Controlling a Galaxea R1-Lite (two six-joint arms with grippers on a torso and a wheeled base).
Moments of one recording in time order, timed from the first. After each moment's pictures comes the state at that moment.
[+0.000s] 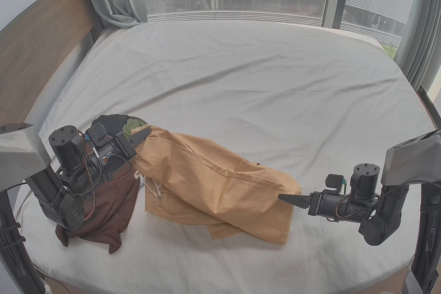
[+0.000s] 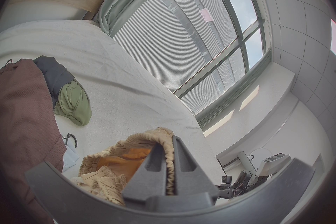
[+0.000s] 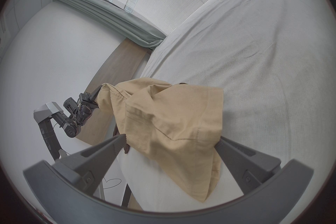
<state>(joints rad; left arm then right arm) -0.17 2.07 -0.55 -1.55 -0.42 -0.71 0.29 2.30 -0.39 -1.55 0.58 0.55</state>
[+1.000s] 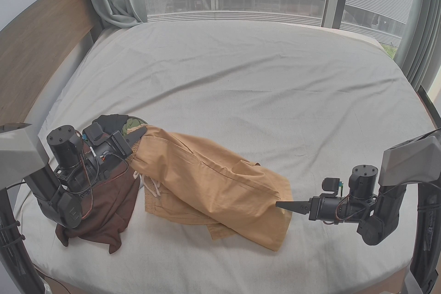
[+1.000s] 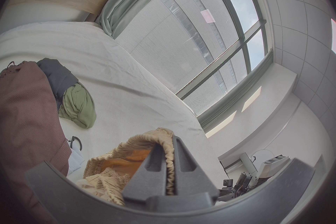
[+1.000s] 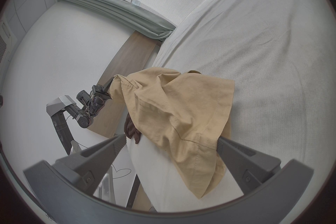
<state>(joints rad) -0.14 2.07 -0.55 -1.55 -0.42 -0.71 0.27 2.33 -0.41 -1.55 0.74 0.54</state>
